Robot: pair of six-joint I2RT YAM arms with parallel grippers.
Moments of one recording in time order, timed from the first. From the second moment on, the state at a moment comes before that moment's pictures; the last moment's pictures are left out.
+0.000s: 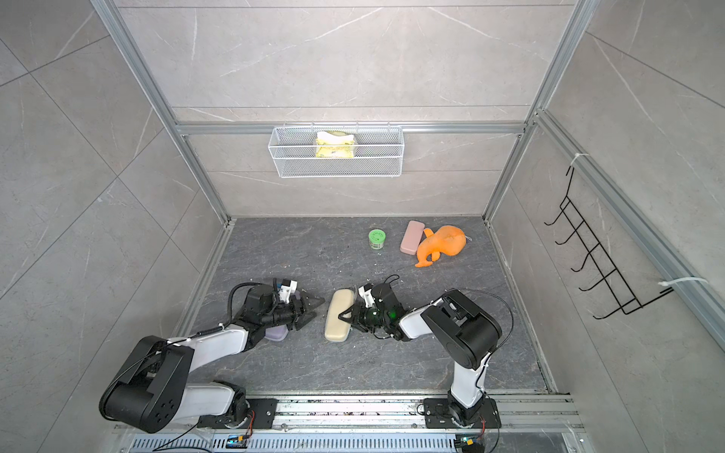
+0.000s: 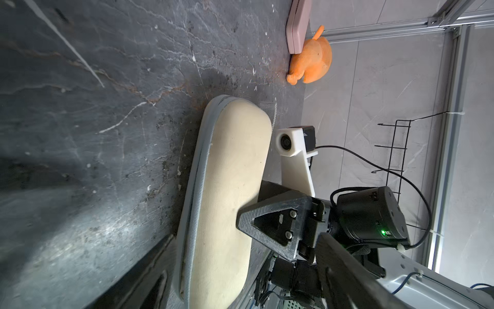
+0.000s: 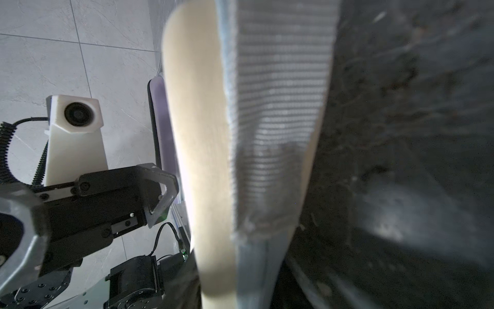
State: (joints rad) left arm -0.33 1.34 0.39 0.36 0.72 -1.04; right arm 0.67 1.83 0.65 0.59 -0.61 1.09
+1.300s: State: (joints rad) left arm -0.33 1.41 0.50 0.69 0.85 -1.23; right arm 0.66 1.72 0.82 0.64 -0.89 1.15
